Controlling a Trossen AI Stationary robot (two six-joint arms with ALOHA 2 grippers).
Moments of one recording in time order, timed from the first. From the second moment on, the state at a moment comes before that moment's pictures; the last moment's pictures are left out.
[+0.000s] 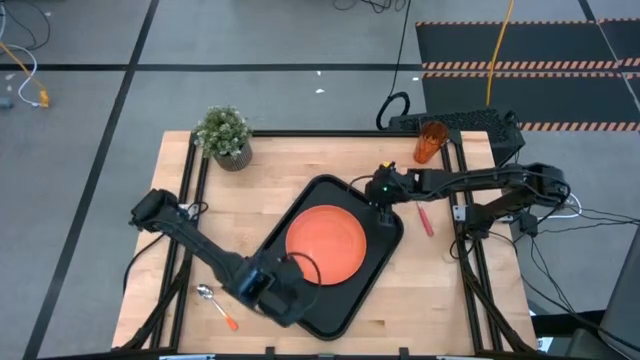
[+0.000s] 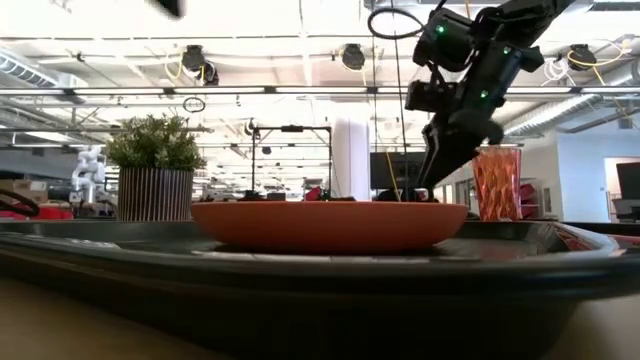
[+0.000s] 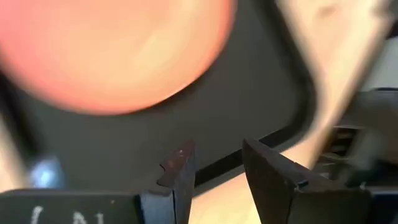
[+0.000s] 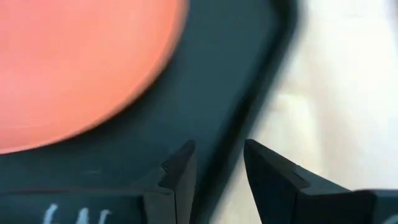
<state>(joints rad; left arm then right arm) -0.60 1.87 1.68 -1.03 -0.29 -1.11 -0.20 1.36 0.73 -0.36 0.04 -0.16</state>
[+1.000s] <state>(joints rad) -0.54 2.12 1.45 -1.02 -0.08 -0.95 -0.04 1.35 0.52 -0.39 -0.10 0.00</state>
